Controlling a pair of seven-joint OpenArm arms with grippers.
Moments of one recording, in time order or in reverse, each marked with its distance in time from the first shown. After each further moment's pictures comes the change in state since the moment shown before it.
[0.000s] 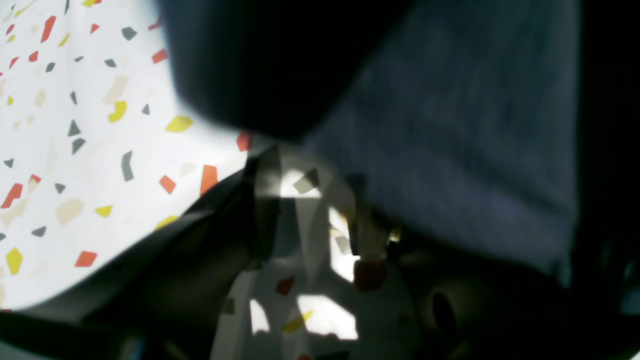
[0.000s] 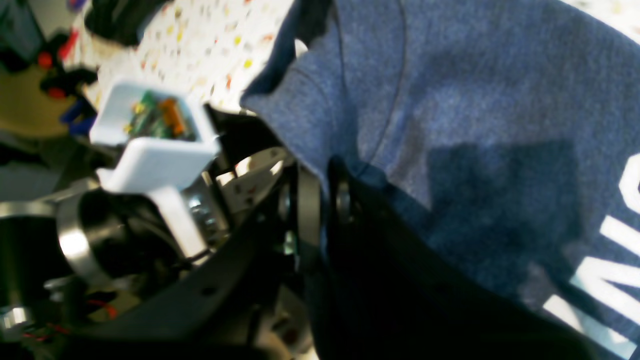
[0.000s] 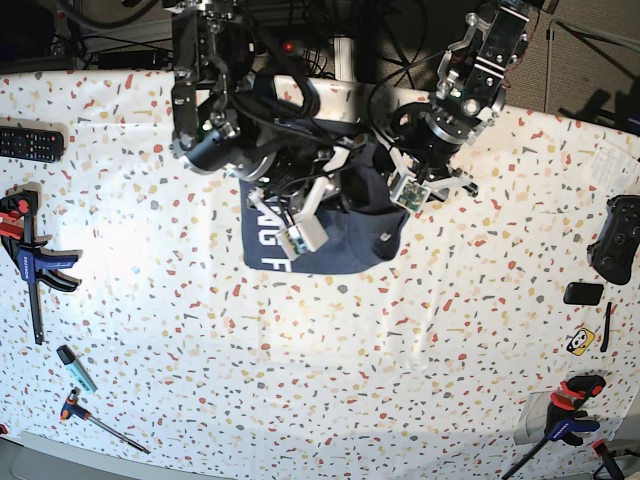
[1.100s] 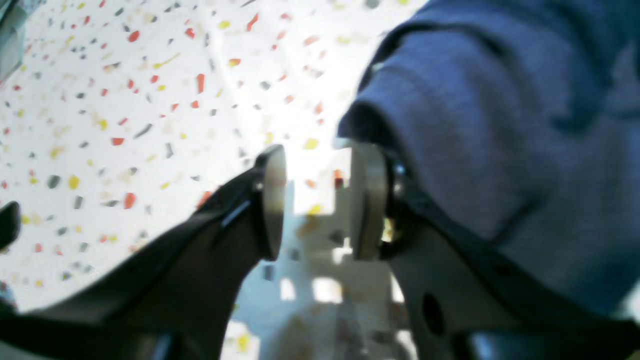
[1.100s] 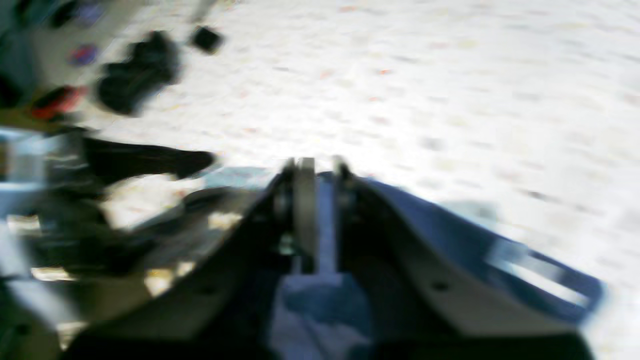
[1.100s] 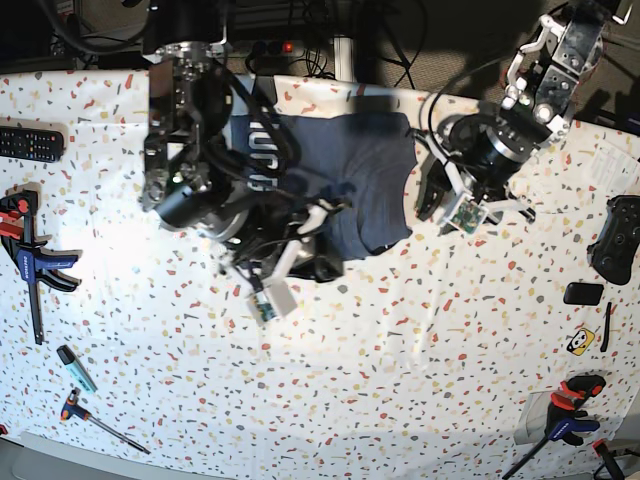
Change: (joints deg) left arm 1.2 -16.1 0.4 20.9 -12.2 8.1 7.7; right arm 10.1 4.2 3.8 0.0 1.1 -0.6 0.3
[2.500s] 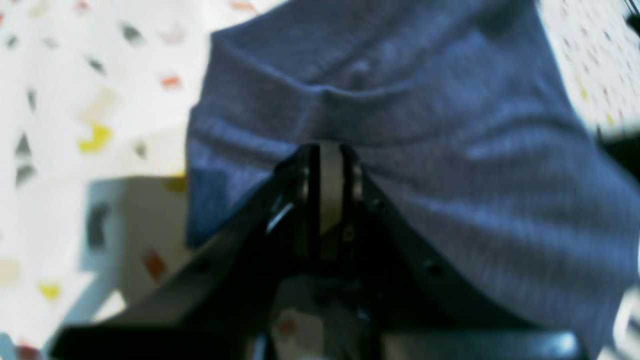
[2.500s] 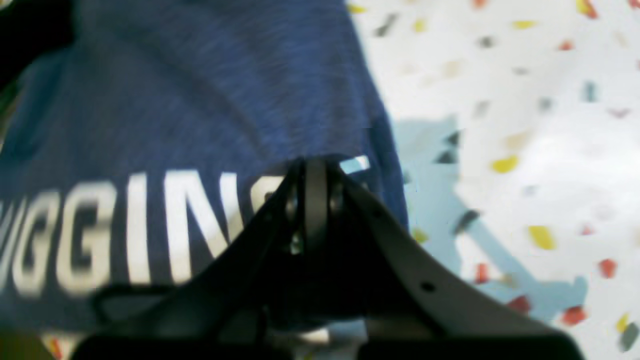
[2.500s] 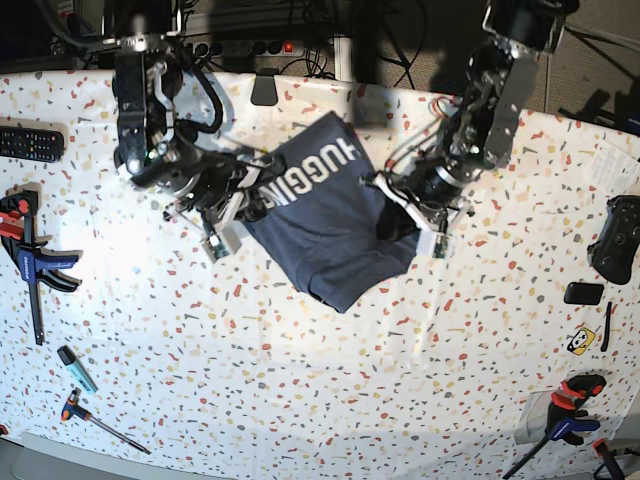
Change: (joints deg) left arm -12.2 16.9 -4.3 -33.4 -12.7 -2.1 -8.9; right arm -7.3 10.1 3.3 -13.1 -10.2 0.3 12.1
